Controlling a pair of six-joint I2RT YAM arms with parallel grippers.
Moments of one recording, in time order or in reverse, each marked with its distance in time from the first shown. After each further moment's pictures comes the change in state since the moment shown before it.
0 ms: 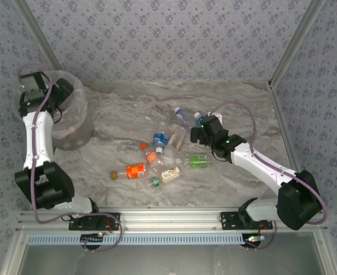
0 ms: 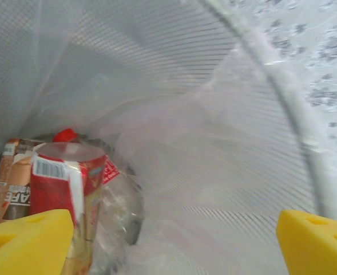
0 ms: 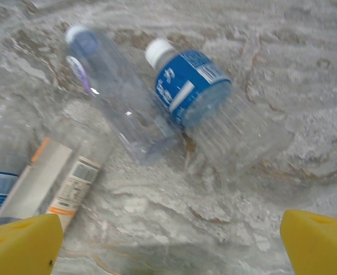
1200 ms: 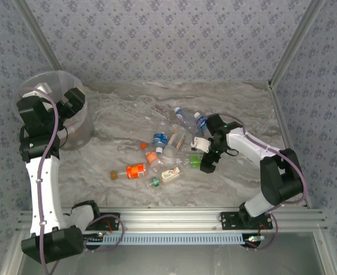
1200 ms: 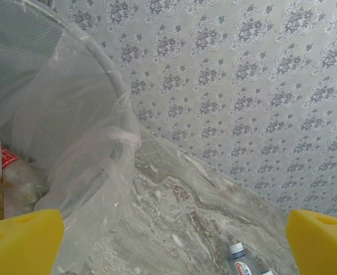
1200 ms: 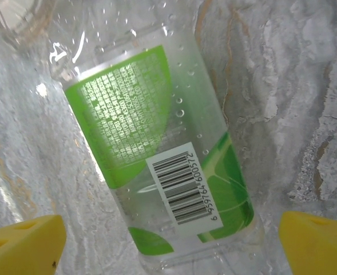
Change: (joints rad) left arm -0.072 -0.483 -0.278 0.079 0.182 -0.015; right arm -0.135 0.251 0.126 -0.470 -0.492 -1.341
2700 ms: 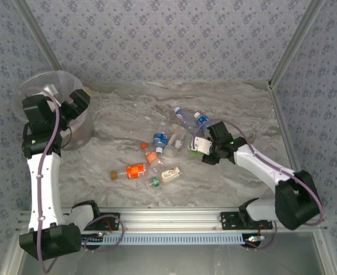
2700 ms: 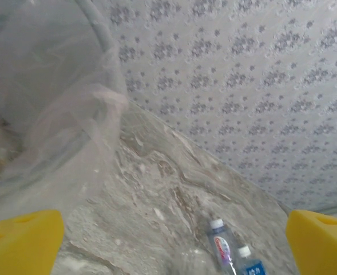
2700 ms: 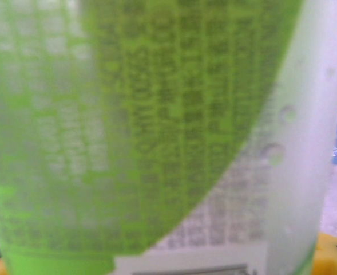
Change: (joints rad) left arm -0.063 0.050 -0.001 -0.032 0.085 -0.084; right arm 0.069 -0.309 -0.219 0.382 0.156 0.039
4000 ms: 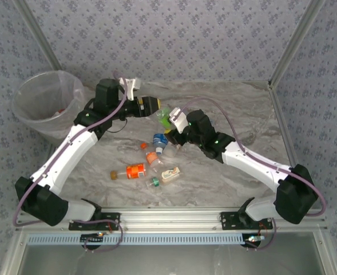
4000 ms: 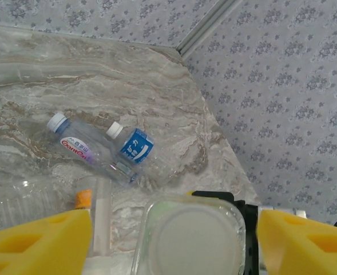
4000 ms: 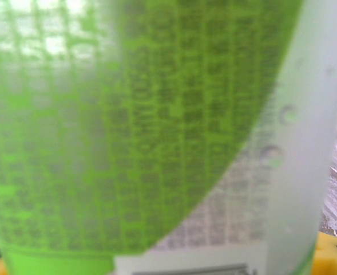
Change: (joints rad) left arm -0.638 0.317 0.149 0.123 0.080 0.115; right arm 0.259 0.119 0.217 0.394 0.015 0.632
